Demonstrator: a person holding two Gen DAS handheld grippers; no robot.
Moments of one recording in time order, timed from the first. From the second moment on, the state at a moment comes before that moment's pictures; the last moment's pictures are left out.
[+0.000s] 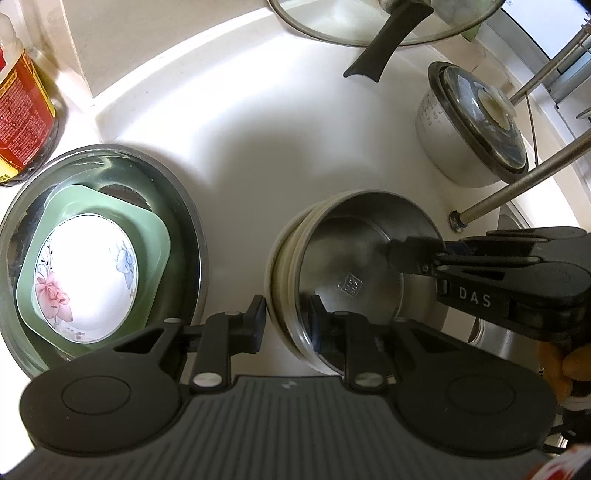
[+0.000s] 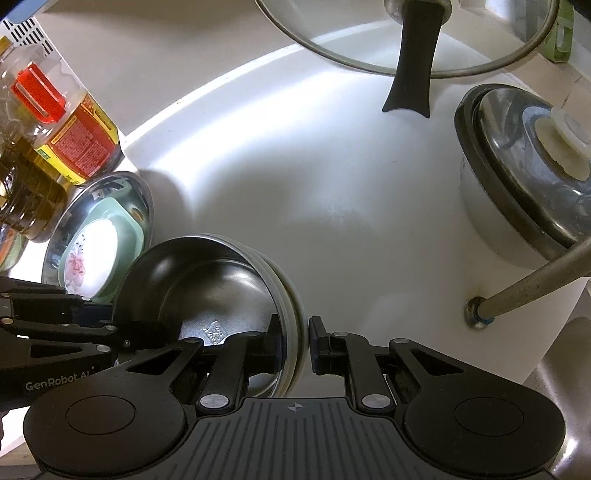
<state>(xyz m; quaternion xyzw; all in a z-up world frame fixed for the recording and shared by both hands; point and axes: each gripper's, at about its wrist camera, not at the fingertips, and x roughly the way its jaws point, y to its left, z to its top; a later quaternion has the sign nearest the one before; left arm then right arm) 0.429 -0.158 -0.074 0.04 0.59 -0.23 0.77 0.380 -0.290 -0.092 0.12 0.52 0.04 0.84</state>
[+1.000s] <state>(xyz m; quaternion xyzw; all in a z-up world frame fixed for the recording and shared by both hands) 0.434 -0.144 -0.054 0.02 0.58 -0.23 0.78 0.392 -0.284 -0.075 0.10 0.51 0.05 0.85</state>
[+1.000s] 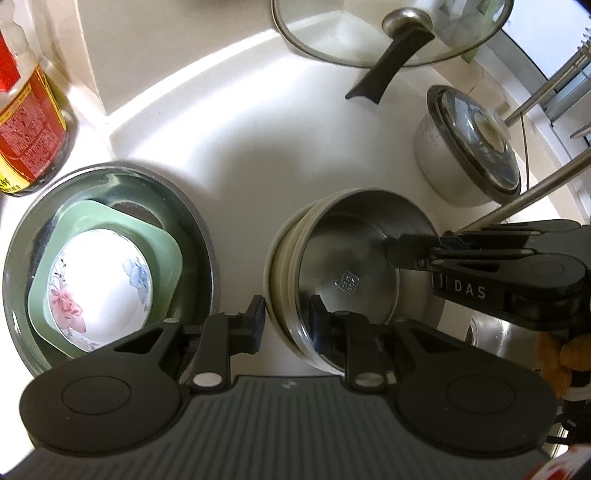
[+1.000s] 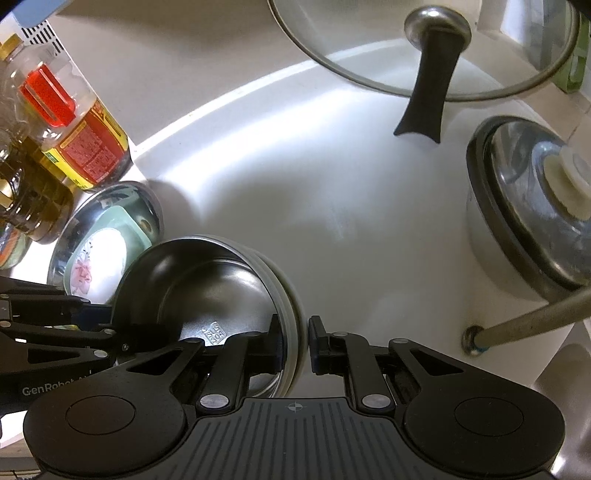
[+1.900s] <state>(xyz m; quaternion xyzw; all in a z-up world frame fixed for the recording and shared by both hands) 0.452 -0.028 -0.014 -0.05 0.55 -0.13 0.83 0.447 -0.172 -0.030 0.03 0.48 0.15 0.87</state>
